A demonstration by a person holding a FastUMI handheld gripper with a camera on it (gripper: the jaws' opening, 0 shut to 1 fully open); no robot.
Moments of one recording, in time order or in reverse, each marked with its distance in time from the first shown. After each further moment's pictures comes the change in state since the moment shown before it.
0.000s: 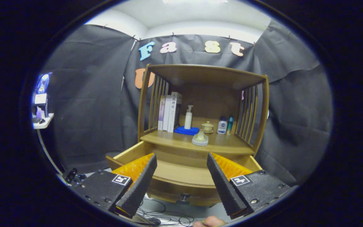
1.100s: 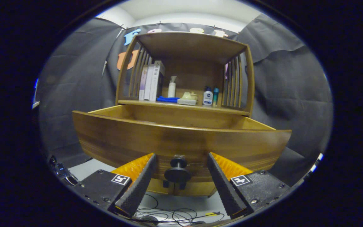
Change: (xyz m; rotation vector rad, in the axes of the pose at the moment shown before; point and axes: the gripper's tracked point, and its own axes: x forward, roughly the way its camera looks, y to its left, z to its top) arm 0.047 -0.027 -0.148 0.089 0.072 -0.199
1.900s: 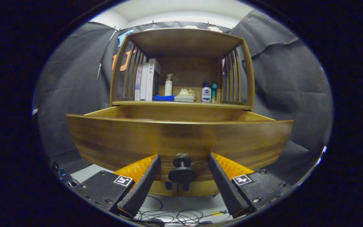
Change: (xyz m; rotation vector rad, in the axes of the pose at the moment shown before) arm 0.023 0.003 0.003 0.035 0.009 0.013
